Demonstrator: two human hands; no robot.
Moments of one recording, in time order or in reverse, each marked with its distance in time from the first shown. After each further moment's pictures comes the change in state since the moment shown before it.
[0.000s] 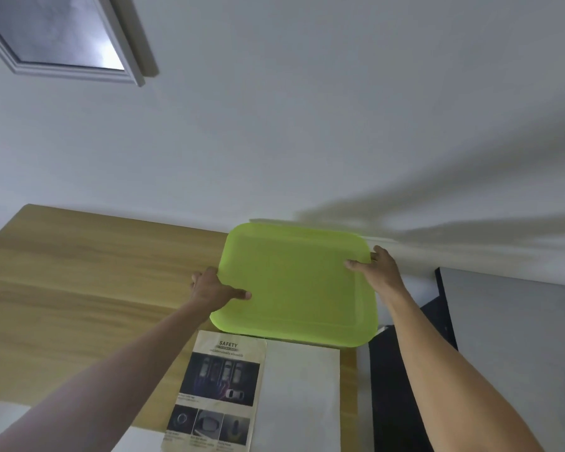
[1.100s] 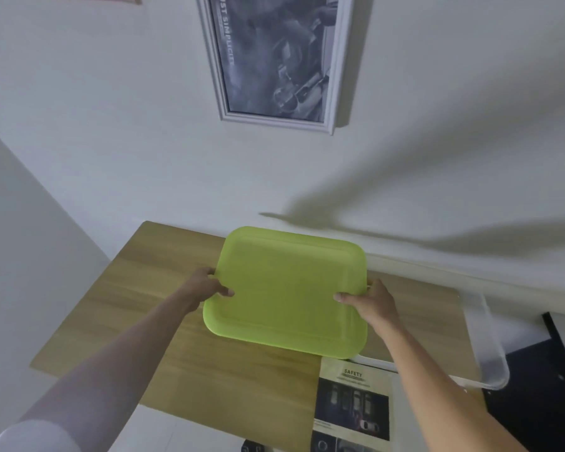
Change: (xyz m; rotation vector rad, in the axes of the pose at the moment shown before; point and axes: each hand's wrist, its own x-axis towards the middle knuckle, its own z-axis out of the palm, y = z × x) left_hand 0.088 -0.148 -0.269 -0.355 -0.100 -0.015; right_hand -0.100 -0.112 0.254 -0.026 -0.073 -0.044
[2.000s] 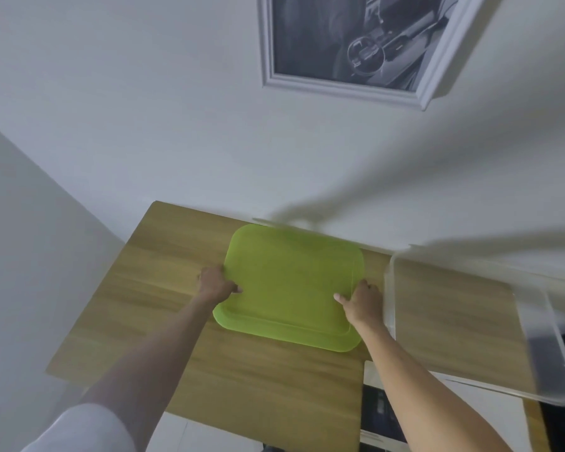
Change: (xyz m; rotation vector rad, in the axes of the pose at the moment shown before) left_hand 0.109 -0.057 -0.032 0.409 0.185 -0.024; right_hand 0.051 0.004 0.141 -0.619 0.056 0.103
